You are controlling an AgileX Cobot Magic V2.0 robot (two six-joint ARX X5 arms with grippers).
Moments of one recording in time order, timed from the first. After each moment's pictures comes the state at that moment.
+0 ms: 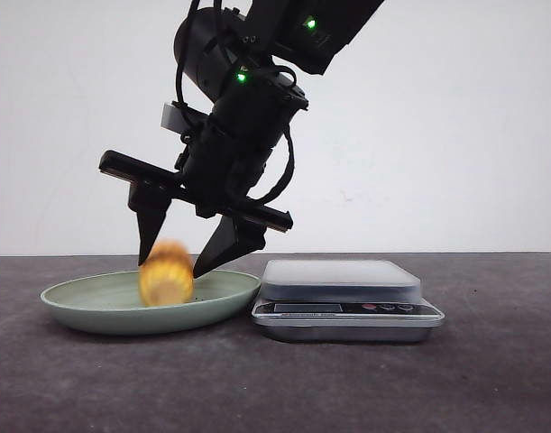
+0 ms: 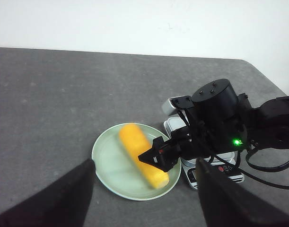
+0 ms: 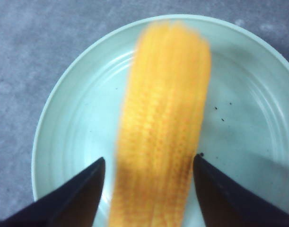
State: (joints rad) left arm -0.85 0.44 1.05 -0.95 -0.42 -0.39; right arm 0.83 2.00 1.39 -0.18 -0.05 0.51
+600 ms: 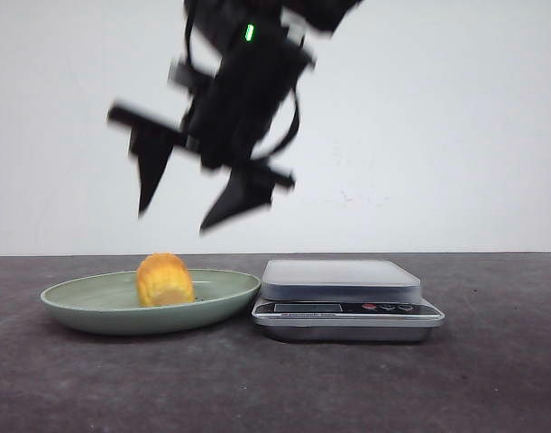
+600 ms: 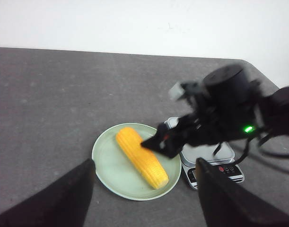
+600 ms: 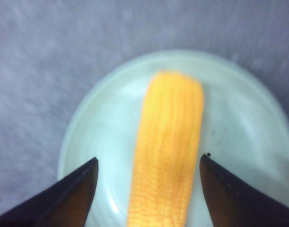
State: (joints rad) left arm -0.85 0.44 1.05 -0.95 -0.42 -0.38; right arm 0.81 1.87 1.42 -0.23 -0.04 0.46
